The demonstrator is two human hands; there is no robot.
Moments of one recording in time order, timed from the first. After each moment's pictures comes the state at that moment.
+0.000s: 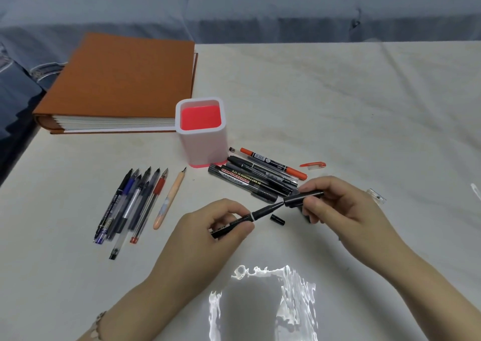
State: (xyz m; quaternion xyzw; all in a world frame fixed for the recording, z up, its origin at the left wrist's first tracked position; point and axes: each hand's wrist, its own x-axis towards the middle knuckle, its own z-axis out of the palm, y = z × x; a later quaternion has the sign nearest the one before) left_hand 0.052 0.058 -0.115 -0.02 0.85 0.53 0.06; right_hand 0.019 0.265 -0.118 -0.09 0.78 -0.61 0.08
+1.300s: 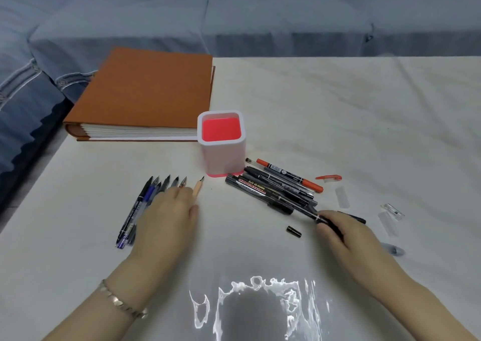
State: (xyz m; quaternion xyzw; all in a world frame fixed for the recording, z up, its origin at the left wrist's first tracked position) left_hand 0.018 -0.009 -0.145 -0.07 0.99 0.13 -0.02; right_hand 0.023 0.262 -0.148 -0.09 0.93 -0.34 0.07
